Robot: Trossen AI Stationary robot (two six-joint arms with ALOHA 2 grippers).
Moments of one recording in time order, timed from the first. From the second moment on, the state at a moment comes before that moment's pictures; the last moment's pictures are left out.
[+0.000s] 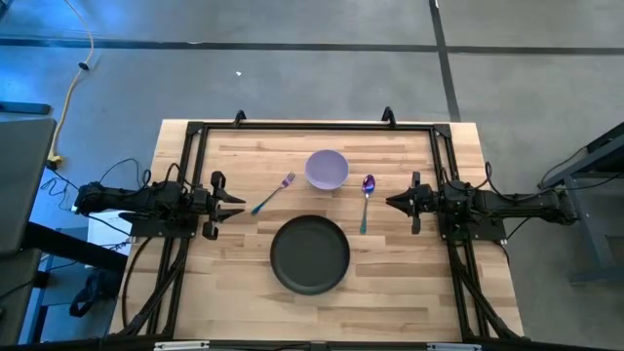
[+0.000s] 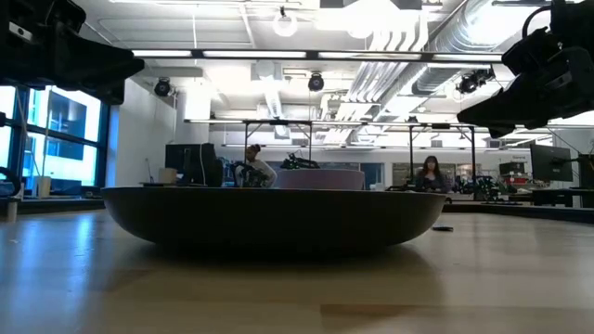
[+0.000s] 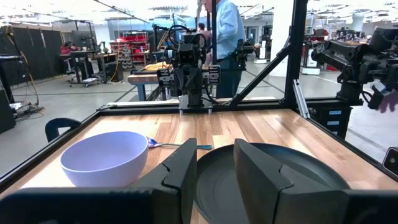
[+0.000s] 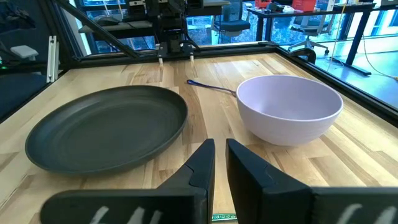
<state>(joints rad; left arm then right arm) 0.00 0.01 0.01 0.03 -0.09 0.05 -0.05 0.20 0.02 0.00 0.06 0.05</state>
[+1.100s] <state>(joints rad) 0.00 0.01 0.01 0.03 -0.09 0.05 -0.05 0.20 0.02 0.01 0.06 0.14</state>
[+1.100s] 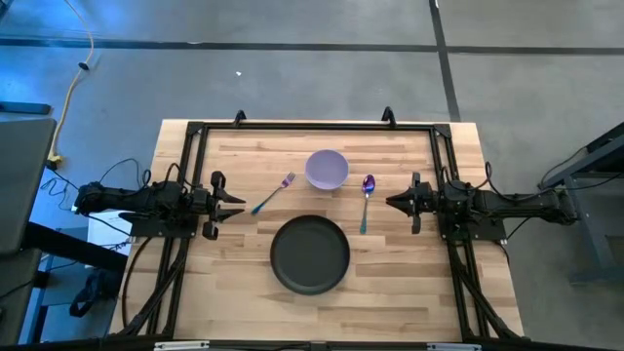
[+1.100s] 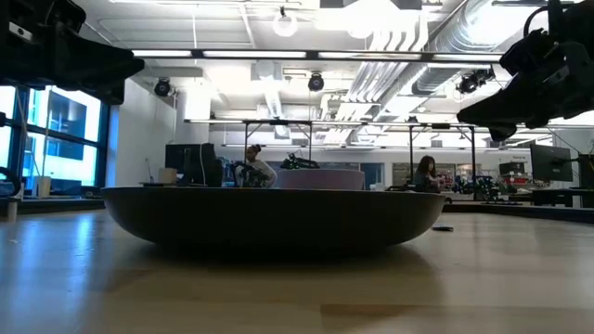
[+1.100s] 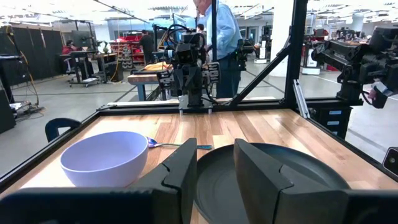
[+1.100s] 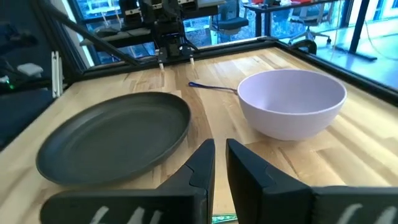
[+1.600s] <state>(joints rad) 0.00 0.01 0.01 0.03 -0.09 0.13 -0.05 0.20 0.02 0.01 0.06 0.31</state>
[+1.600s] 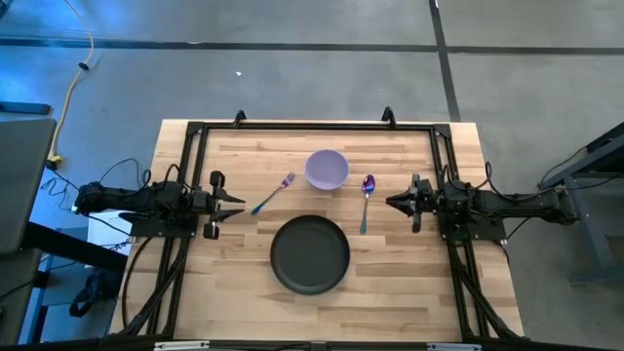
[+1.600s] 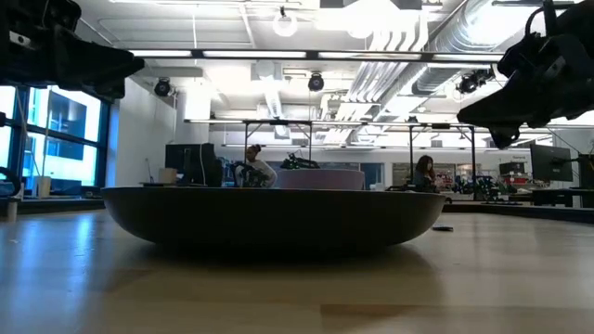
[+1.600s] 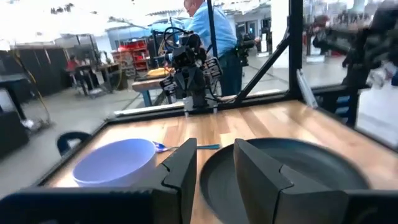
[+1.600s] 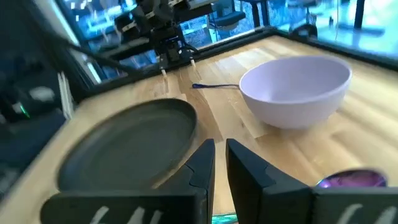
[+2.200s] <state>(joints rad) 0.00 0.01 0.01 0.24 0.00 -0.56 -0.05 0.20 0.02 0.02 0.06 0.85</state>
